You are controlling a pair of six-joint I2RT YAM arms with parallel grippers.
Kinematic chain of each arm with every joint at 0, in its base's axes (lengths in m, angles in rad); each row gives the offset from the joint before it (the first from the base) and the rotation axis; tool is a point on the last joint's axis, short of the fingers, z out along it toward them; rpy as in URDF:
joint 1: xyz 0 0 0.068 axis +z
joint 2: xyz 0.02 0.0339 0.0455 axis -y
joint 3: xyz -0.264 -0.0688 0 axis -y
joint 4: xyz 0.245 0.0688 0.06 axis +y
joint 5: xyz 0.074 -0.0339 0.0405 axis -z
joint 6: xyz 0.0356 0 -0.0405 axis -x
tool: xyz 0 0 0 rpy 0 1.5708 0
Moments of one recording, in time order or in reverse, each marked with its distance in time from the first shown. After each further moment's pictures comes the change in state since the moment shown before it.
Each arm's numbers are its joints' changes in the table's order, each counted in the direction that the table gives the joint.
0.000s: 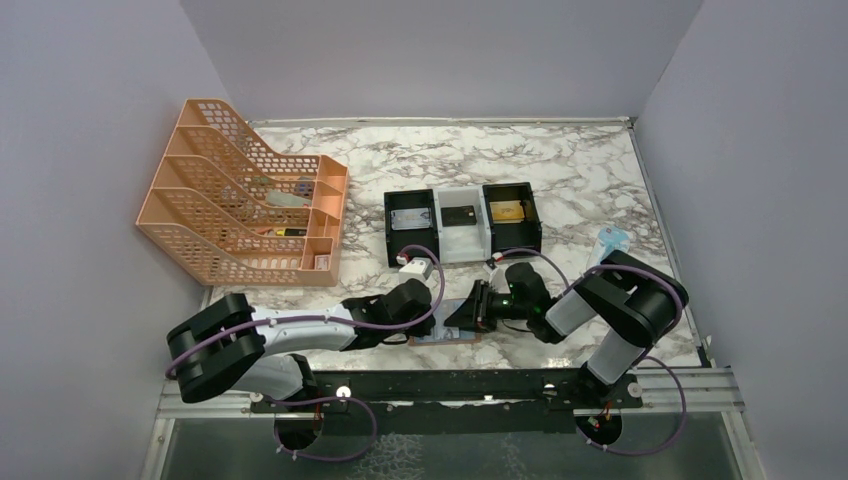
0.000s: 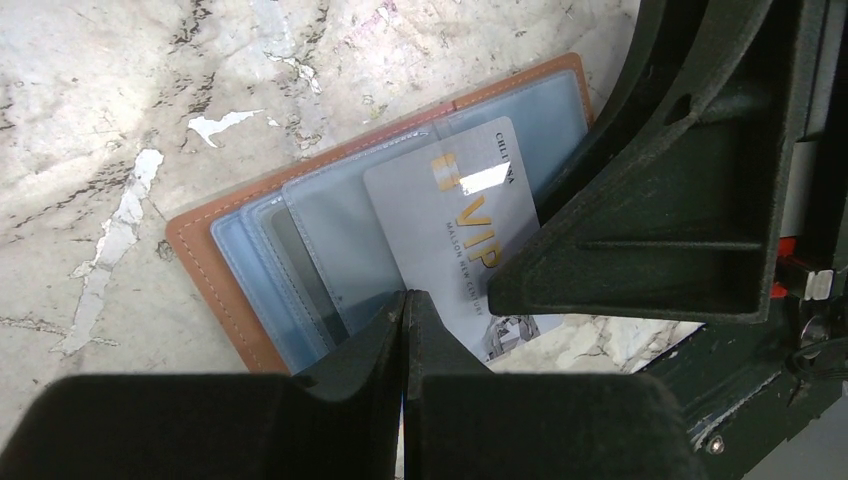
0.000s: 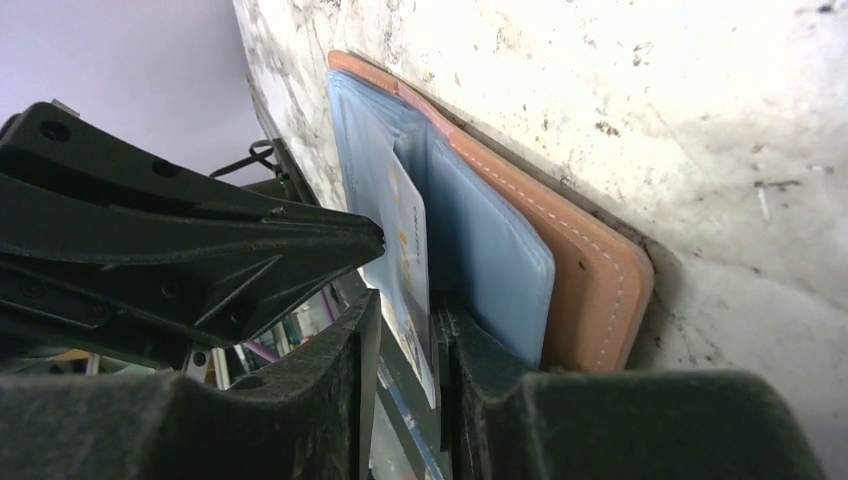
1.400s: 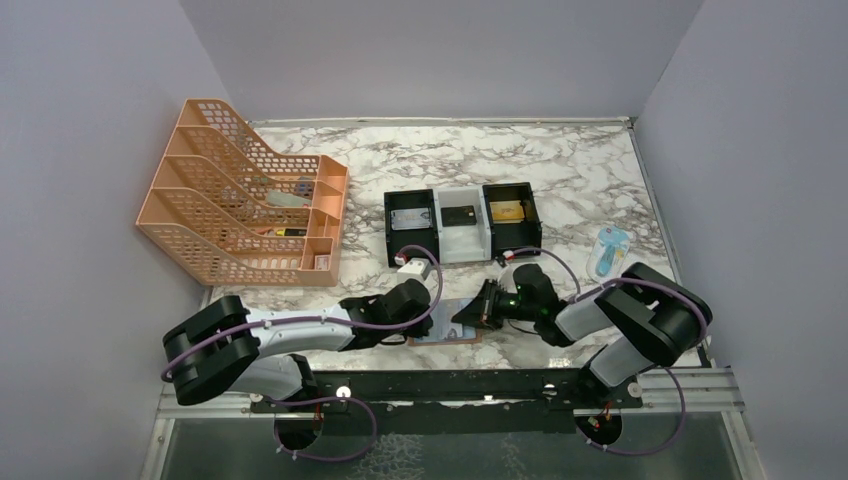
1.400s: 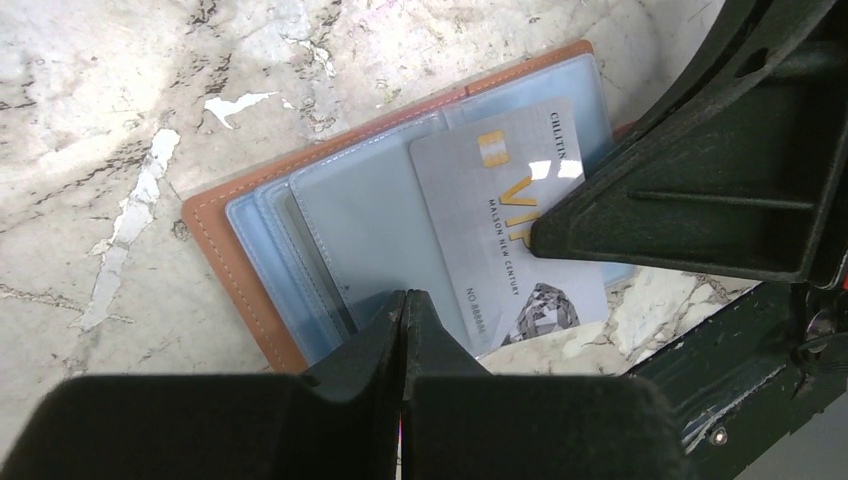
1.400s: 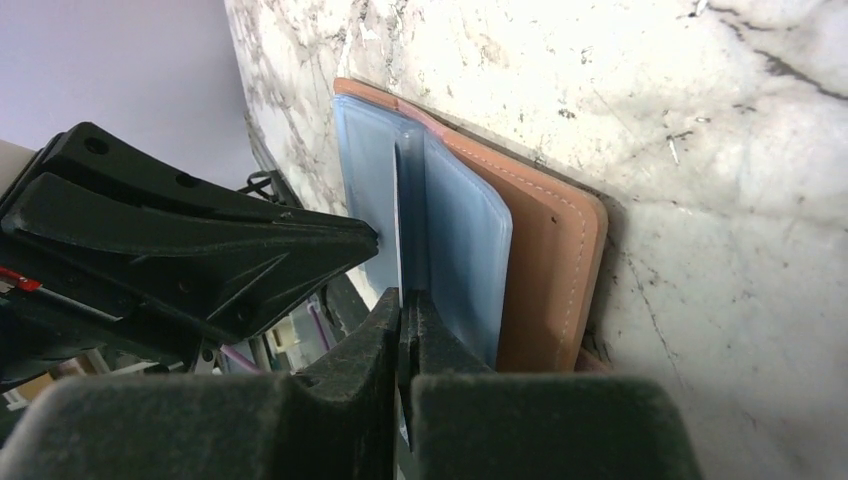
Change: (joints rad) left arm 0.000 0.020 0.005 0.041 0.000 0.008; right arm -0.019 0.101 -0.043 0.032 0.064 -0.011
